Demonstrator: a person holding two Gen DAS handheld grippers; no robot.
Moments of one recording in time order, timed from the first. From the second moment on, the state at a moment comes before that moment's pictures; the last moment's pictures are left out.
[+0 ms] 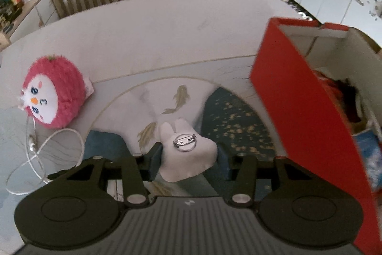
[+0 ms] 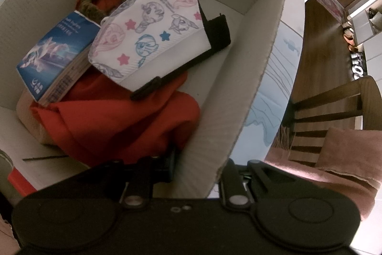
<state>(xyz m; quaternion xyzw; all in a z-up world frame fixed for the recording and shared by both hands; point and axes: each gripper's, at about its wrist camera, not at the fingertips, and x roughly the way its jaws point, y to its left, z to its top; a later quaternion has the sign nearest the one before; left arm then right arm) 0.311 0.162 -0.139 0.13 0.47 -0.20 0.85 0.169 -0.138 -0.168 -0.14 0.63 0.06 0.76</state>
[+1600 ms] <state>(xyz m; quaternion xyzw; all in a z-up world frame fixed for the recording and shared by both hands) 0.231 -0.018 -0.096 0.27 0.42 -0.38 0.78 0.142 -0.143 -0.135 -0.14 0.59 0.08 0.79</state>
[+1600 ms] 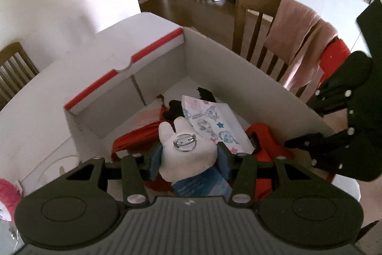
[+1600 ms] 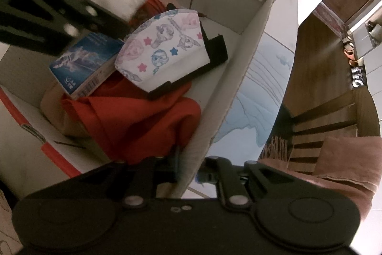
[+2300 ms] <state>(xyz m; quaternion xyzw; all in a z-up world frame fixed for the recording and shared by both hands) 0.244 -0.021 -0.117 0.26 0.45 -0.37 0.76 0.142 -0.143 -0.134 -0.14 0.59 0.08 0.80</state>
